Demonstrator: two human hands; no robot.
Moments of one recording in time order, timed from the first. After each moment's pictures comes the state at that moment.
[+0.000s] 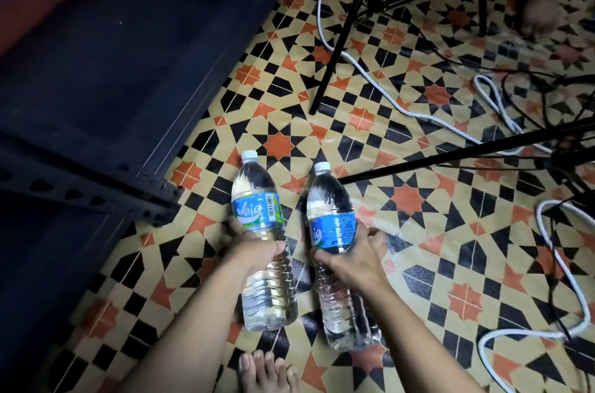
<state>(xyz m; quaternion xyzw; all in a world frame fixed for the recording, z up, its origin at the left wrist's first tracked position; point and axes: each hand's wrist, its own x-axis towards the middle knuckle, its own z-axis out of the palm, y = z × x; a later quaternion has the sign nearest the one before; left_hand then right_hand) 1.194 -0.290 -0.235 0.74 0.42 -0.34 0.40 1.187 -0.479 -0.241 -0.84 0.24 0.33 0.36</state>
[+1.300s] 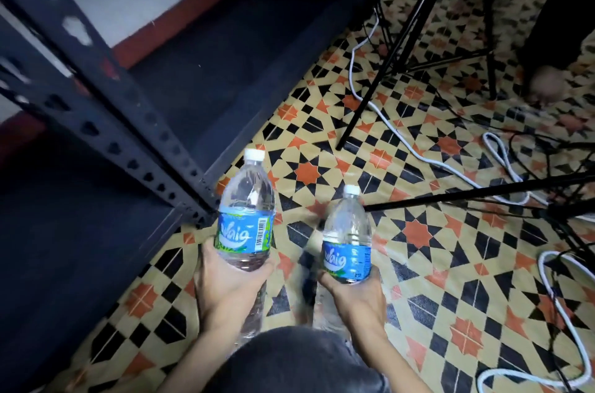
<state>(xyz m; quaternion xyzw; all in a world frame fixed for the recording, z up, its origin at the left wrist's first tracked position) 1.120 -0.266 -0.142 0.80 0.44 0.04 0.40 1.145 -0.446 -0.195 -0.82 0.32 0.18 0.44</state>
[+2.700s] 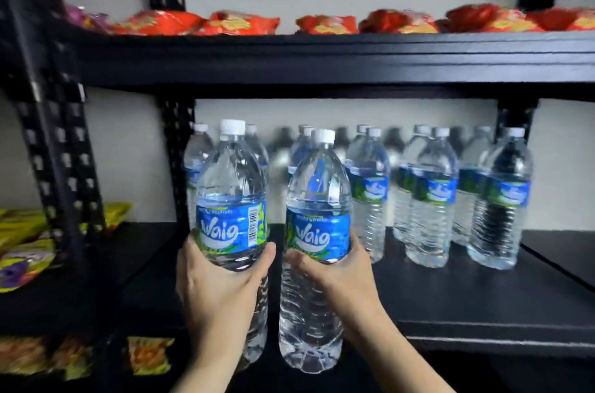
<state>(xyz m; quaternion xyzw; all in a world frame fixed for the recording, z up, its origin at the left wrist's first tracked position) 0.643 -0.044 0.290 0.50 0.52 0.69 0.08 0.793 -0.053 0.283 -0.46 -0.48 0.30 0.69</state>
